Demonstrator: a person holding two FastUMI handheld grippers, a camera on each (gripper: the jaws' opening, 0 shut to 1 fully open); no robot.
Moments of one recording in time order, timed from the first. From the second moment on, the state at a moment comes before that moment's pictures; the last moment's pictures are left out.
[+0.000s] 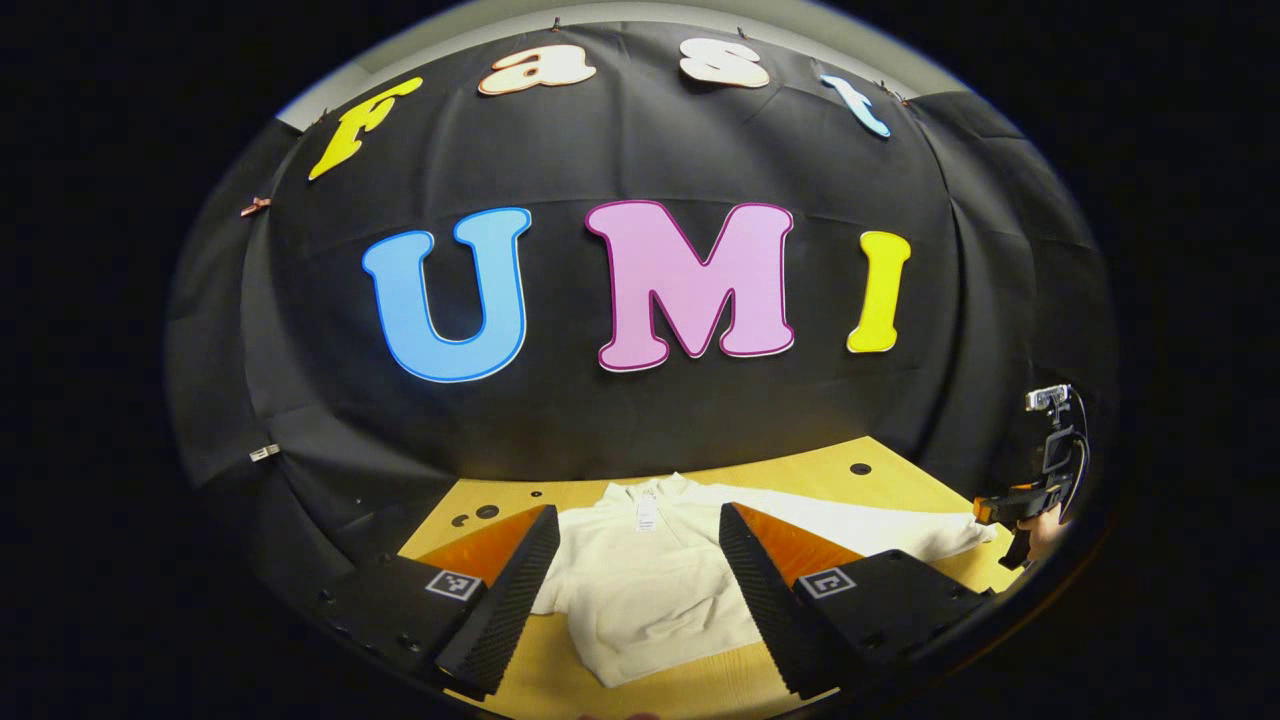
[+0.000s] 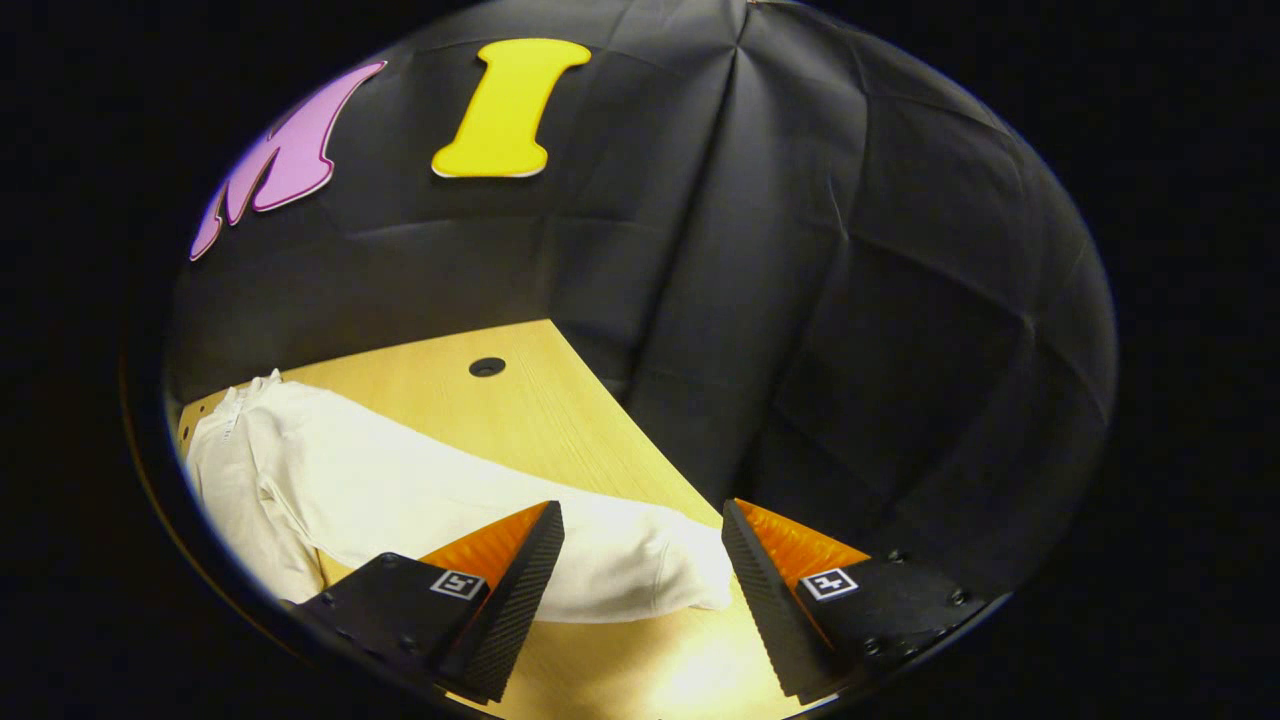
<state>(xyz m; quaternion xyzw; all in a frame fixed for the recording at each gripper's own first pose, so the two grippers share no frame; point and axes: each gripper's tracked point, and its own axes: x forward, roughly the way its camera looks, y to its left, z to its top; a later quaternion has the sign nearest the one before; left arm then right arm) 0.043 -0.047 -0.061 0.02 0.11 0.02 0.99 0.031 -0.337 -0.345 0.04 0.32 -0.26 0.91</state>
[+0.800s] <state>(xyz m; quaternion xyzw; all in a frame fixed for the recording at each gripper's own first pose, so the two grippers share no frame) 0.028 -0.079 -0.073 0.04 0.14 0.02 0.99 0.006 -0.363 -0.429 0.16 0.40 -0.27 0.86</state>
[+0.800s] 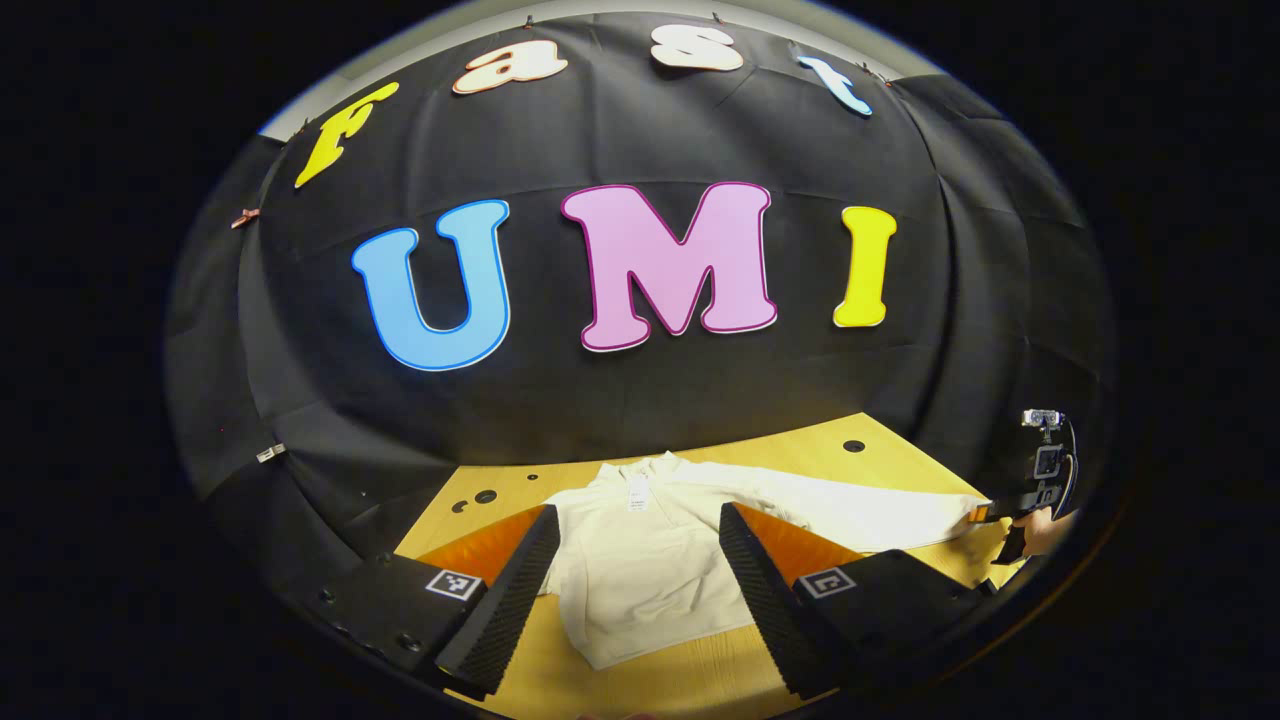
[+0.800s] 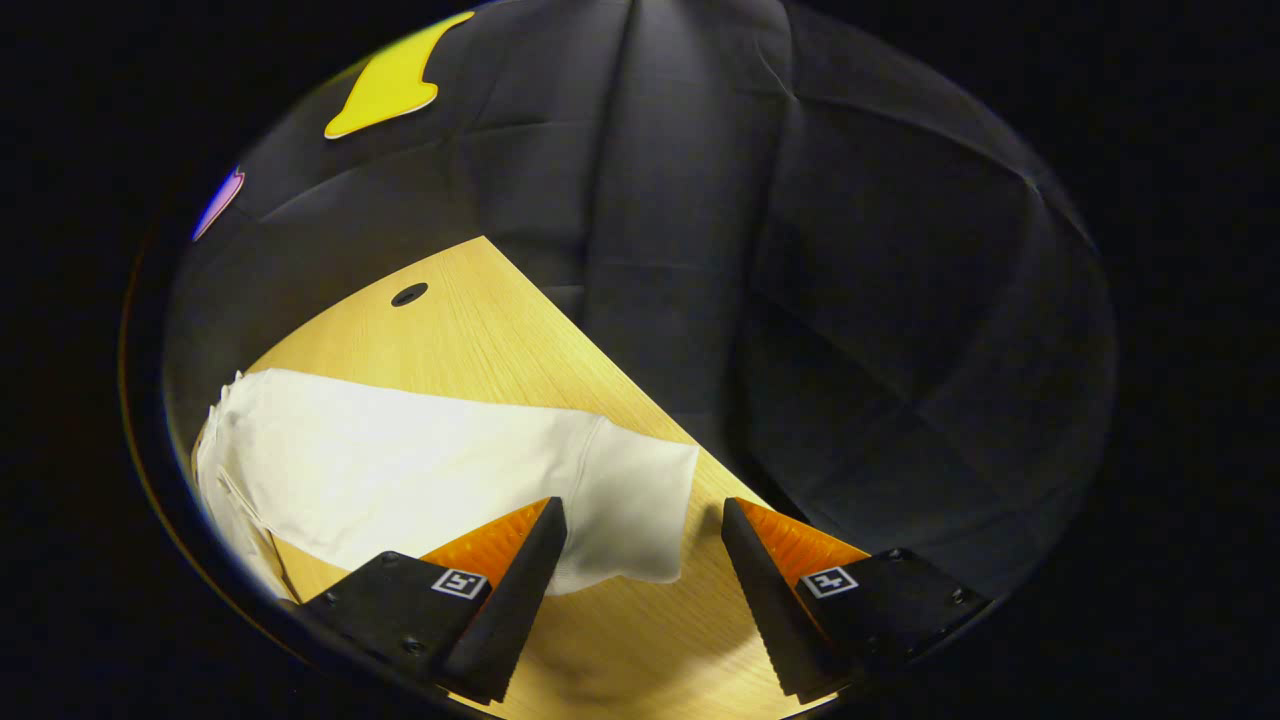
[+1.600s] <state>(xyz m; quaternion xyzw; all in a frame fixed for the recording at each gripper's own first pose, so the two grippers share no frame) 0.023 -0.074 -0.074 0.03 0.13 0.02 0.99 0.025 -0.339 -0.427 0.17 0.41 -0.22 0.87</state>
